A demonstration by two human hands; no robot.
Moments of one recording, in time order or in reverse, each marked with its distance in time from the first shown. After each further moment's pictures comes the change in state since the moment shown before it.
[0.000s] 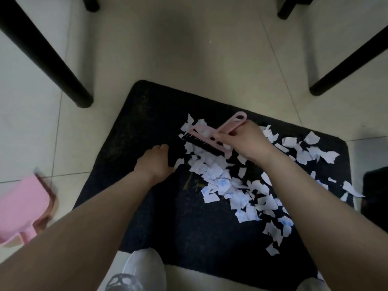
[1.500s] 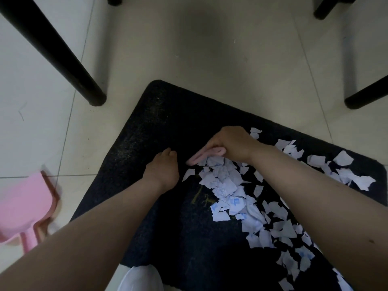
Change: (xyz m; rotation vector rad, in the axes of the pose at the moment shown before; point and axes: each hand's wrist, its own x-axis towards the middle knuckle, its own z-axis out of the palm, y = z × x) left_hand 0.028 -0.005 0.010 -0.012 -0.014 -0.076; right_hand 0.099 0.012 0.035 -0.672 -0.390 -0.522
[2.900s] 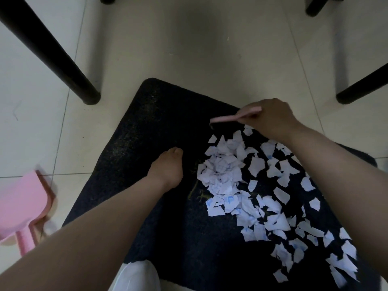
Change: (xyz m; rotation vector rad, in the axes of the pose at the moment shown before) left_hand -0.009 0.023 0.000 -0.072 0.001 0.083; right_hand -0.054 0.034 -0.049 0.151 0.352 0.397
